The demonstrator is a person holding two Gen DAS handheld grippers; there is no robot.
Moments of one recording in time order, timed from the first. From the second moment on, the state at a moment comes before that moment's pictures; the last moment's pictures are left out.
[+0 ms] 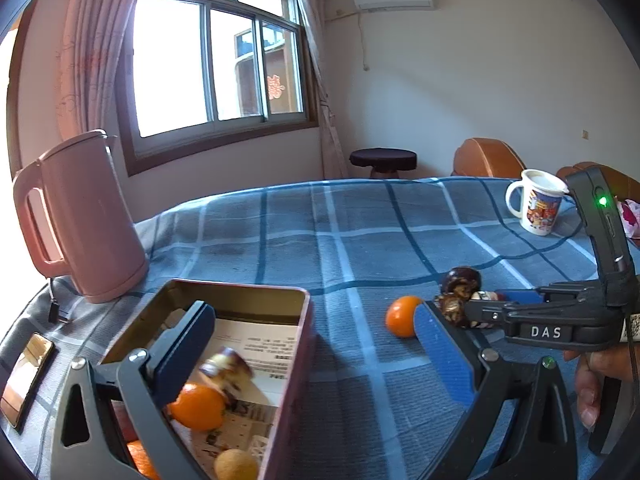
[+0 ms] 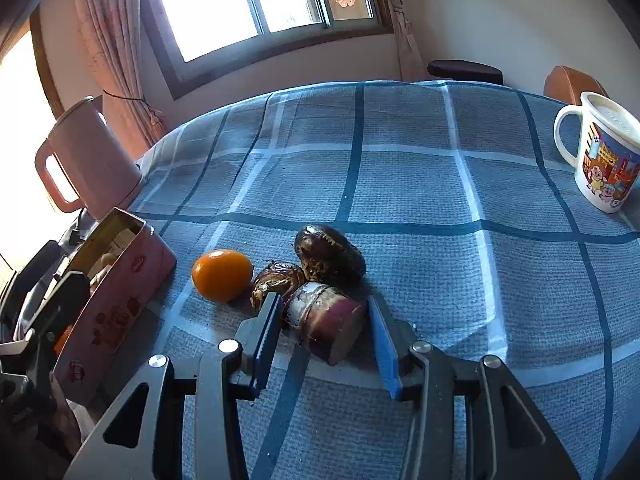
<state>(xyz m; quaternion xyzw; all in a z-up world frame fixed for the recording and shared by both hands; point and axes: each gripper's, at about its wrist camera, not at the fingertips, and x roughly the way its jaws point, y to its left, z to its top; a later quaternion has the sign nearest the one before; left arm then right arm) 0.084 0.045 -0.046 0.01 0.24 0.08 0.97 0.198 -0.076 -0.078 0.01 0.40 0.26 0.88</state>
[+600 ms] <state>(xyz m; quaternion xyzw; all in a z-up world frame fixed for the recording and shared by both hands) 0.167 -0.044 -0.065 0.05 0.32 -0.04 0.94 0.190 -0.148 -0.056 0.03 0.33 0.16 0.93</state>
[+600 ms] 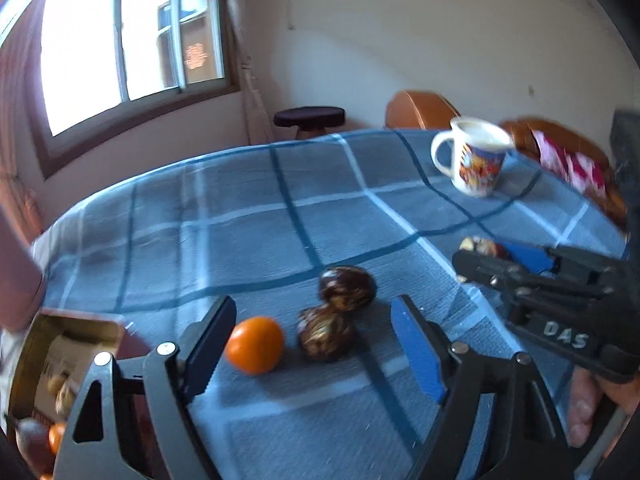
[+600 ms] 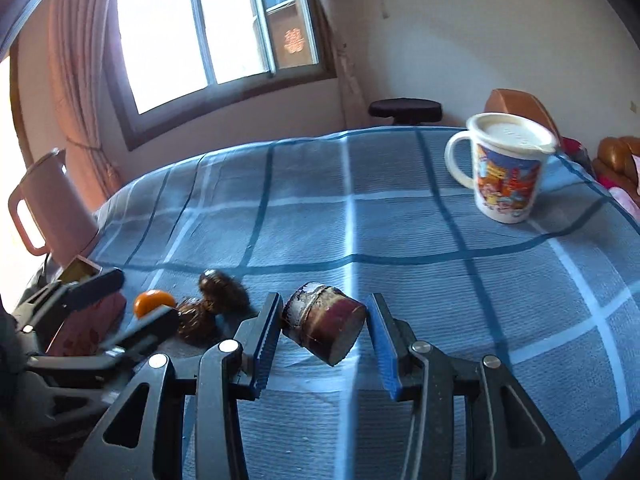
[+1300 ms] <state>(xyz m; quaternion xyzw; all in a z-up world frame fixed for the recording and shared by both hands) 0.196 -0.052 -0.072 0.01 0.35 -0.07 0.93 0.182 -0.156 -0.050 0.05 0.30 0.17 0.94</state>
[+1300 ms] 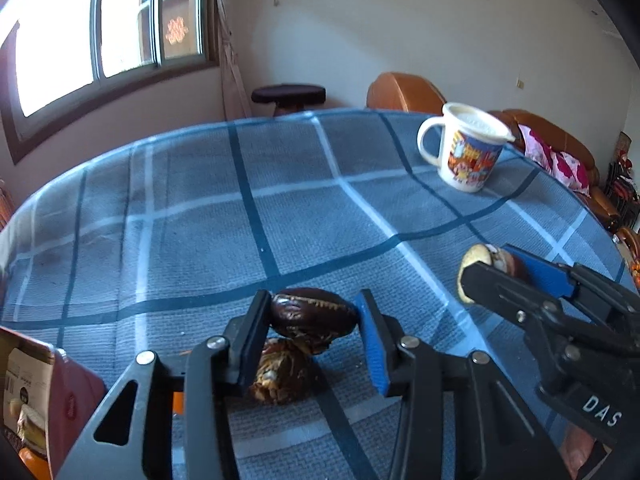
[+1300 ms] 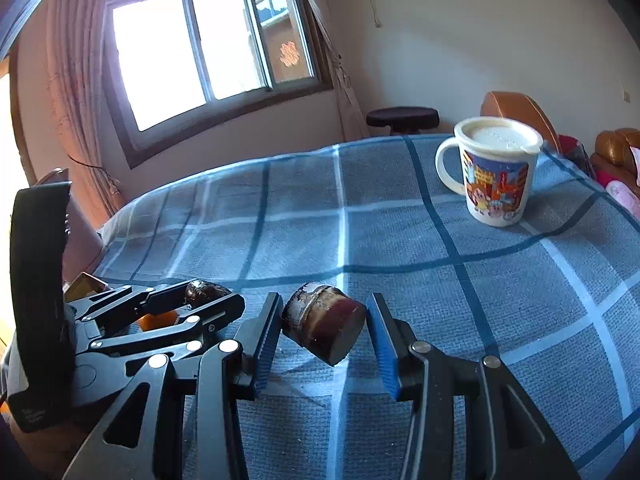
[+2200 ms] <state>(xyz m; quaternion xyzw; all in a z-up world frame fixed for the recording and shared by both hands) 0.145 -0.042 -0.050 -0.01 0.26 -0.07 0.96 0.147 -0.148 -0.031 0.01 0.21 0.17 0.96</state>
